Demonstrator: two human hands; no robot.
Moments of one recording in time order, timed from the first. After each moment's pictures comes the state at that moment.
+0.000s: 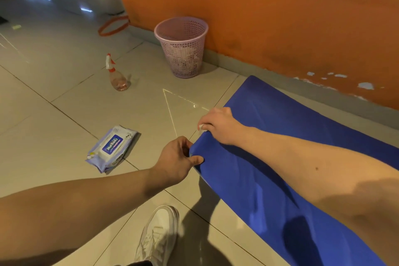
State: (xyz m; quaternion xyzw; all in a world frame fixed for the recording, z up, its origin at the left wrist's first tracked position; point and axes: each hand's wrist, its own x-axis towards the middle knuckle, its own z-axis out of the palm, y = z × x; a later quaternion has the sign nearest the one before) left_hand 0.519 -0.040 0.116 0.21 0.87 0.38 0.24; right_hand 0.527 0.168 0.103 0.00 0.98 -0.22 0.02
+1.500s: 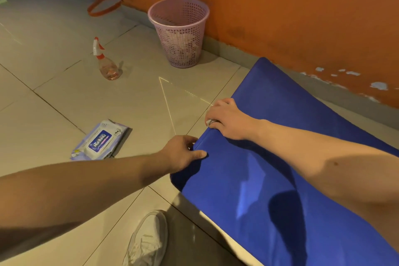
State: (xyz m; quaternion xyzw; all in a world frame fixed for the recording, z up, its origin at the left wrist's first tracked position) left_hand 0.469 0.005 0.088 0.23 0.85 0.28 0.37; right_hand 0.498 0.230 0.075 -0.09 0.98 -0.17 0.03
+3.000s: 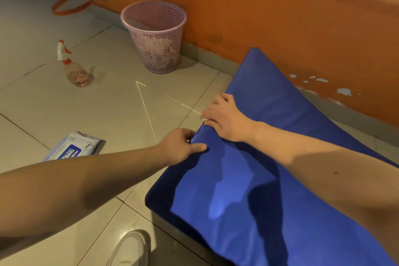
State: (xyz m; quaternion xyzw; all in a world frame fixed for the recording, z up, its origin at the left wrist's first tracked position) left_hand 0.442 0.069 0.084 0.28 0.82 0.32 0.38; right_hand 0.507 0.274 0.087 -0.08 0.99 -0.06 -0.07
